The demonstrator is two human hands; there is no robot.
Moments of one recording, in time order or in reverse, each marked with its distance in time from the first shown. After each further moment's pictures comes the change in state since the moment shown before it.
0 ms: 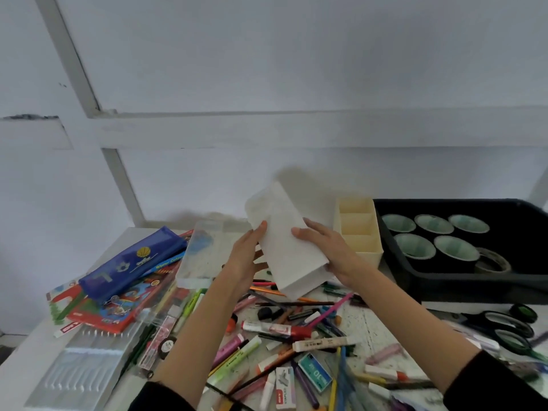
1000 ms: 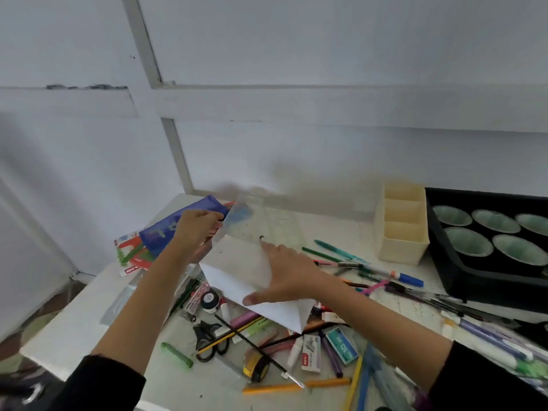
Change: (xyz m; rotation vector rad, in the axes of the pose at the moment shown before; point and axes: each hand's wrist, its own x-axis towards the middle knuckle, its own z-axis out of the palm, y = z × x) left_hand -0.036 0.045 -0.128 0.483 0.499 0.027; right_hand -0.033 0.031 0.112 -1.315 -0.411 -0.300
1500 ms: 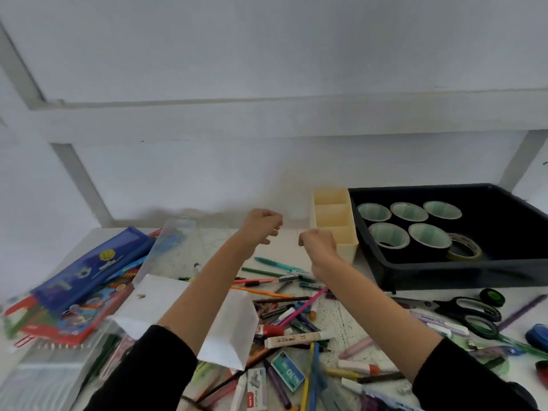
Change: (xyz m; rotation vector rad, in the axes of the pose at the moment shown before) left_hand -0.027 0.070 0.200 0.169 -0.528 0.154; right_hand -0.005 0.135 -0.045 1.159 0.704 0.869
